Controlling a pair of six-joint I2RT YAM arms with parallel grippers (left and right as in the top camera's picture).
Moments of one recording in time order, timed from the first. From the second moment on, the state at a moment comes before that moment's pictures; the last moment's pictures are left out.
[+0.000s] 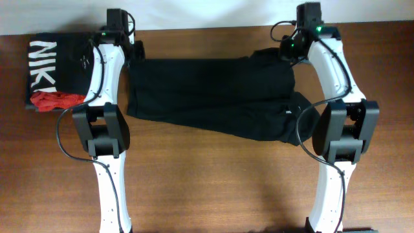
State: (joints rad) left arm 0.00 2.63 2.53 -0.99 0.00 -0.11; right arm -0.01 2.33 2.19 -0.96 0.00 0.25
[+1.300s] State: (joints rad) left arm -0.05 2.73 2.74 -1.68 -0.03 0.00; right arm -0.05 2.32 1.98 -1.51 -0.05 0.20
